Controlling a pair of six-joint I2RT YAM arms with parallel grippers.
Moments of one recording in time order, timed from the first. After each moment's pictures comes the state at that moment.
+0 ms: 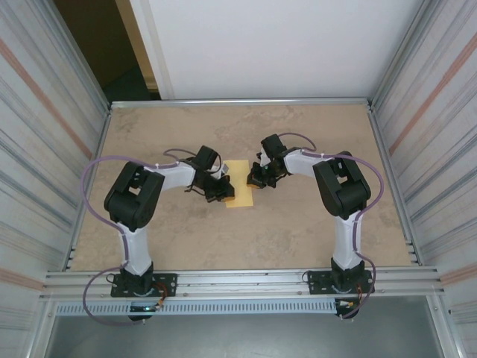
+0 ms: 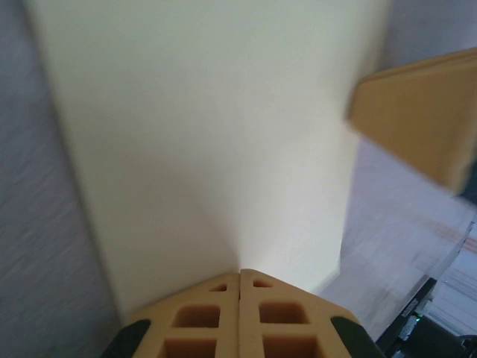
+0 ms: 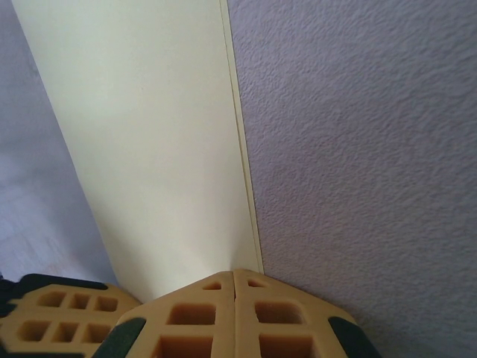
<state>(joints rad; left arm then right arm) -0.49 1.93 1.08 -0.34 0.62 -0.64 0.48 2.07 1.26 -0.39 -0.50 0.68</state>
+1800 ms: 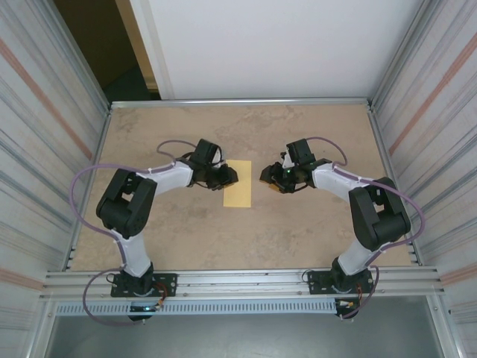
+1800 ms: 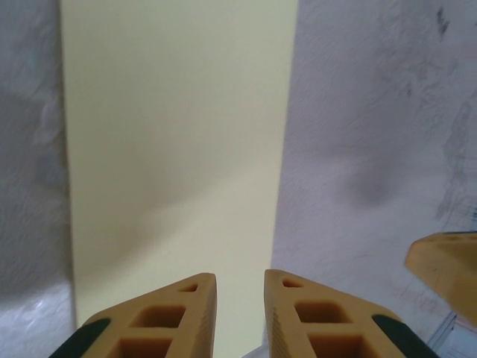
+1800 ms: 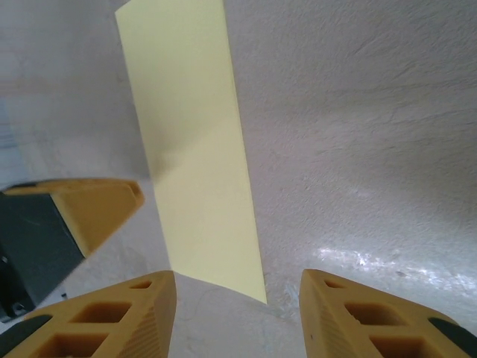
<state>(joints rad) -0.51 1.85 1.11 -0.21 0.44 -0.76 0.39 1.64 0.94 -0.29 -0.50 0.81</state>
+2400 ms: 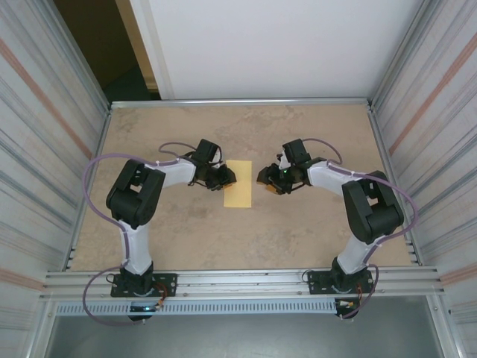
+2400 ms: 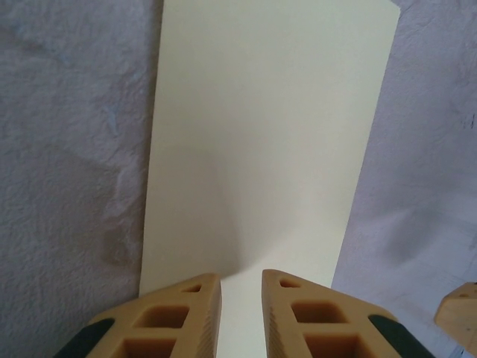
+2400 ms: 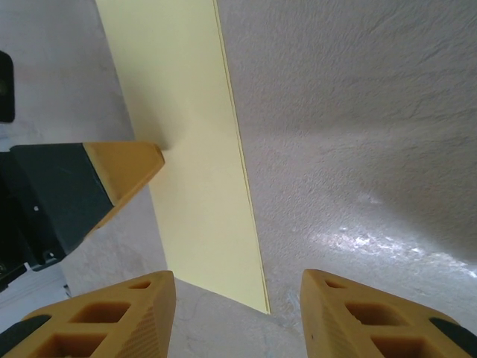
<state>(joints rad) -0.48 1.96 1.15 -0.21 0.44 -0.78 0.41 1.72 0.98 -0.29 -0.52 0.82</state>
